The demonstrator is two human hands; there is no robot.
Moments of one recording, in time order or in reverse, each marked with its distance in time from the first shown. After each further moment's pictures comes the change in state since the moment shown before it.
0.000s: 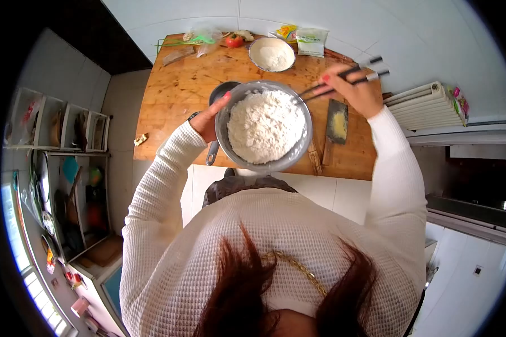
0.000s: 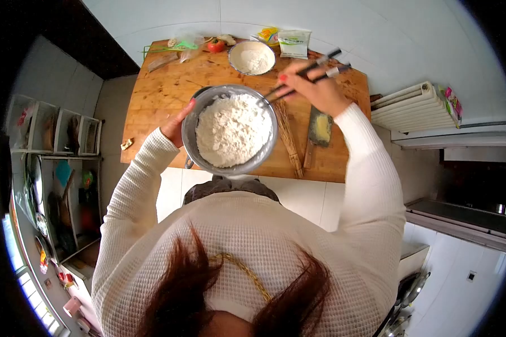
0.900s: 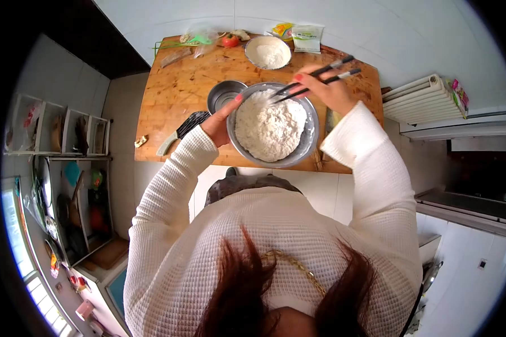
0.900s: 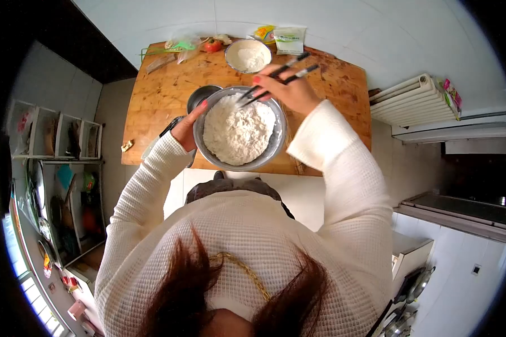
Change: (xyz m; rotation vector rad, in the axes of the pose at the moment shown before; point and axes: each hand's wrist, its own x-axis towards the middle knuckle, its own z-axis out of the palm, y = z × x) left_hand 0.008 -0.016 0.022 -0.063 -0.029 -0.011; right_hand 0.009 0.024 0.039 0.074 0.078 -0.021
